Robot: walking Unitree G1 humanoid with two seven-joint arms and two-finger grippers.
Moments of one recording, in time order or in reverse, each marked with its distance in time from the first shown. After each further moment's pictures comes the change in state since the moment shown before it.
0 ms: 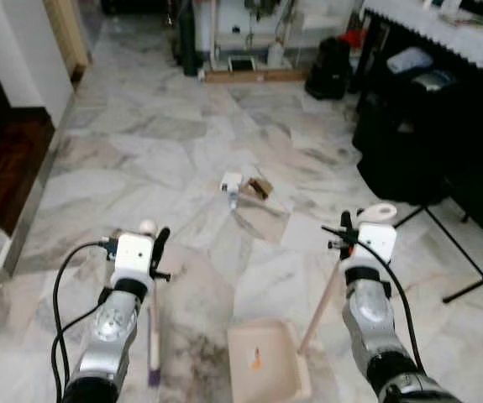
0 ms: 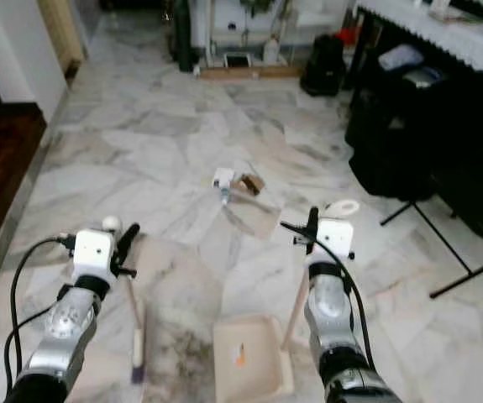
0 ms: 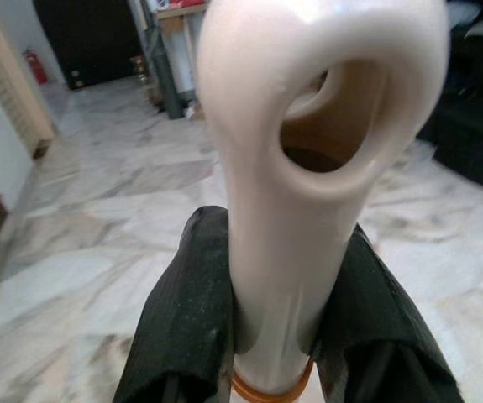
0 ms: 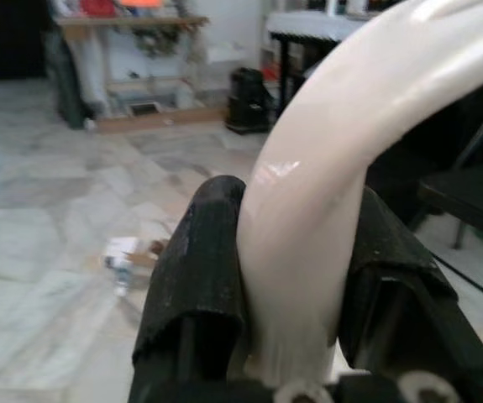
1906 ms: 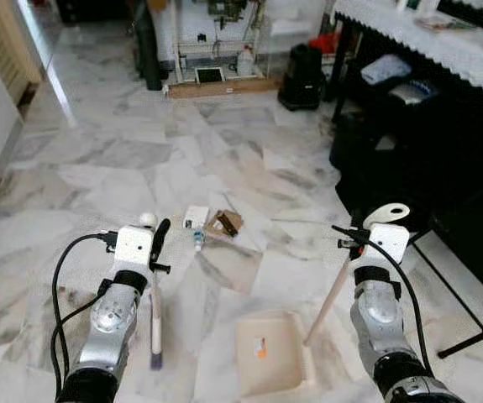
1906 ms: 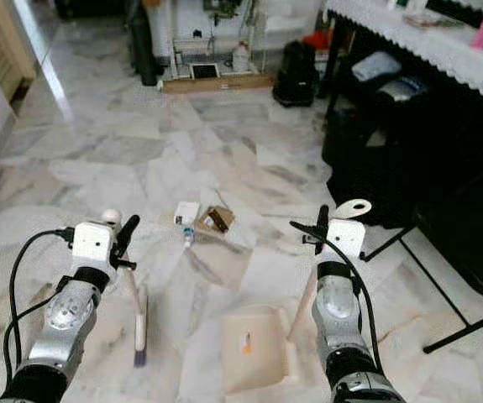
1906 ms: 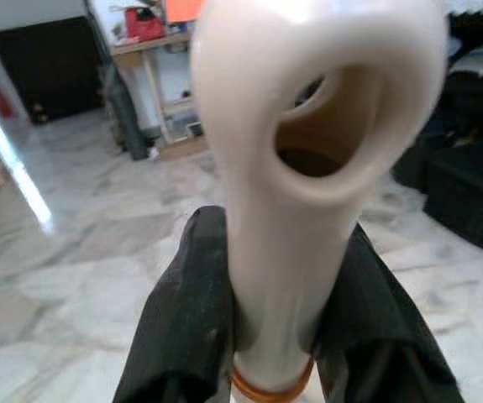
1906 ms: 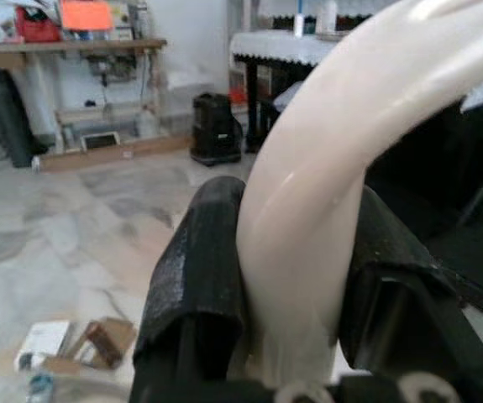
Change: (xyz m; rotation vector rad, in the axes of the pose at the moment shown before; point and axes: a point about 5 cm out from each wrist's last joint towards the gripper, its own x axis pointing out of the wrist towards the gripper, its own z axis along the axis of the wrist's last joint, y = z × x) left arm 0.004 0.005 0.006 0.000 -0.033 0.011; right arm 0.004 -0.001 0.008 0.006 -0.041 0.009
